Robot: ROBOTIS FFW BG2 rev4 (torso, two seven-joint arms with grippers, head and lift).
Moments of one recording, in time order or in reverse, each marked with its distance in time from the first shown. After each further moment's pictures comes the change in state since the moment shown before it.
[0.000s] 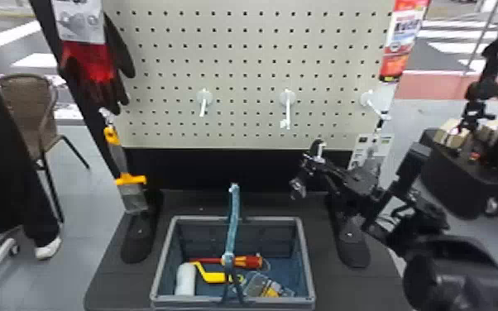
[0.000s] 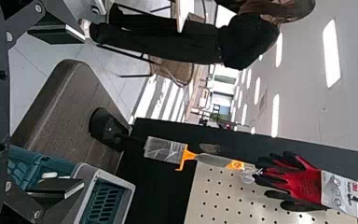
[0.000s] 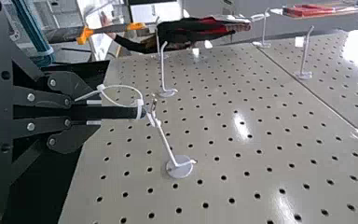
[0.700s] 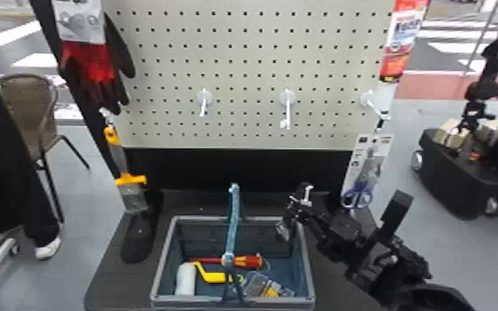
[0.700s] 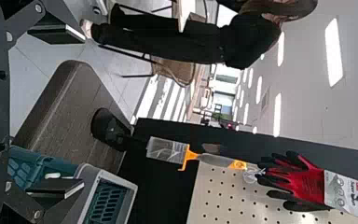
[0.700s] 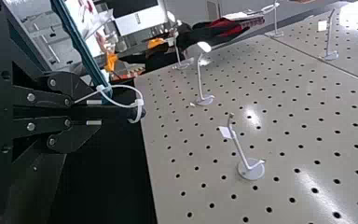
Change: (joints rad) left arm 0.001 0.005 -0.002 0.000 0.004 0.006 -0.001; right arm 0.127 0.026 0.059 0.012 -0.099 0.017 -0.015
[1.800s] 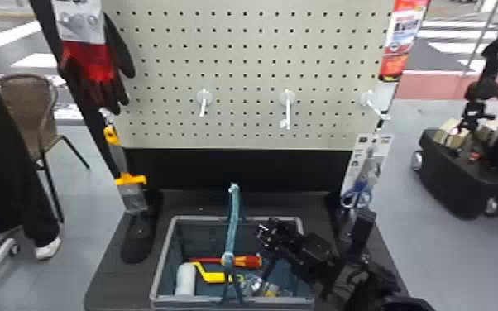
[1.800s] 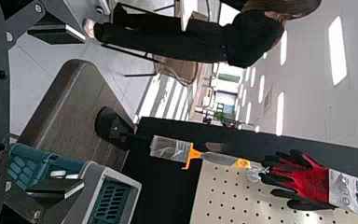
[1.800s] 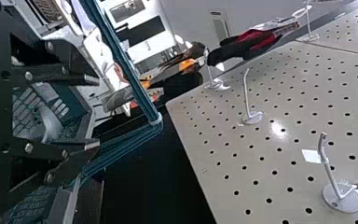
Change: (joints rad) left arm -0.003 0.000 -0.006 0.010 0.004 0.000 -0.001; right arm -0.030 -0.016 0.150 0.113 -0.084 -0.013 0.005
